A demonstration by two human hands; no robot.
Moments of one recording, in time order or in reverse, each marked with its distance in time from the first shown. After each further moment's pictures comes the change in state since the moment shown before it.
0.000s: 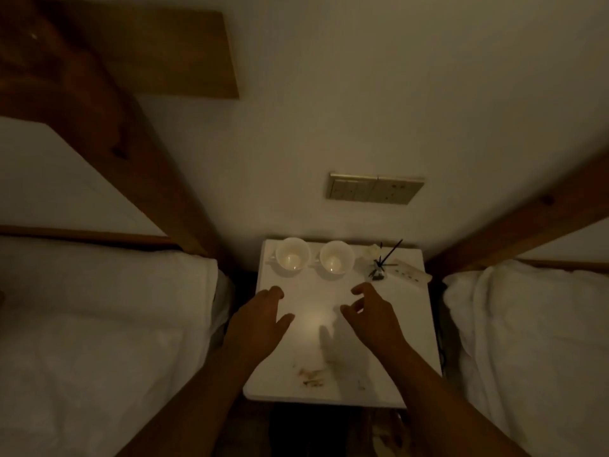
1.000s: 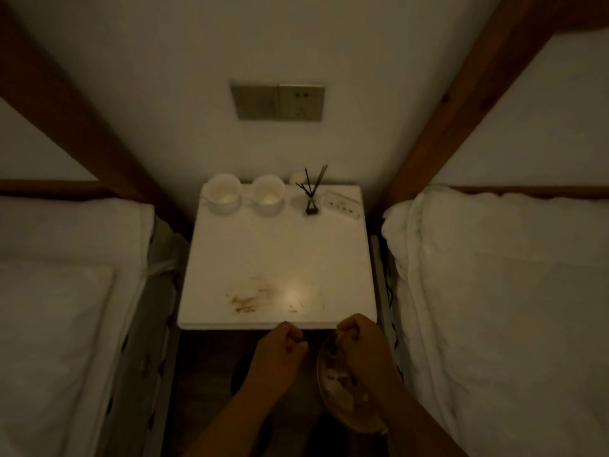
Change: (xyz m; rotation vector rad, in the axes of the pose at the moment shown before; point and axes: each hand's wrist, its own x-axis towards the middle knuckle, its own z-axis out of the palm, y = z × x) left_hand -0.156 0.113 0.200 -0.396 -0.127 -0.224; right_hand -0.158 0.198 -0.021 0.249 -0.015 0.152
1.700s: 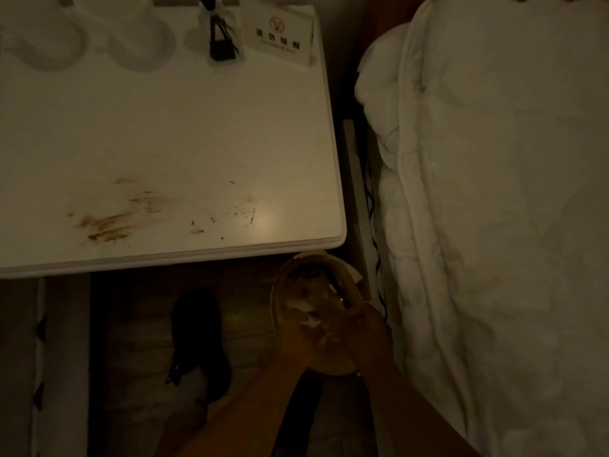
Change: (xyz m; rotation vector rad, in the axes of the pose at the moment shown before) left_hand 0.066 -0.138 0.272 -0.480 -0.155 -0.538; right_hand 0.064 0.247 0.050 0.065 0.051 0.376
